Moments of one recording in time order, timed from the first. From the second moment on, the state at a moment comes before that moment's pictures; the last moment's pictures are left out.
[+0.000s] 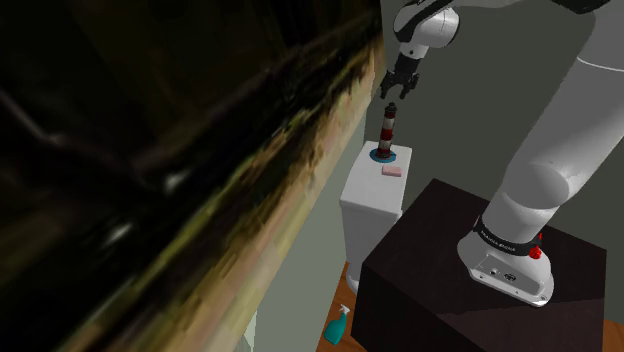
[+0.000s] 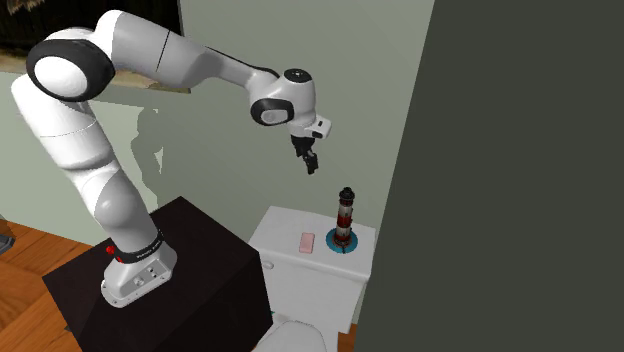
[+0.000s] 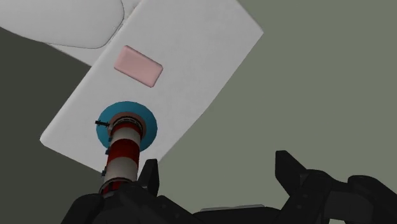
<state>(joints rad) -0.13 0.00 -0.45 -2.15 0.27 2.25 -0.27</state>
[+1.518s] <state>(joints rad) -0.34 0.54 -0.41 -1.75 0.67 2.34 -0.51</state>
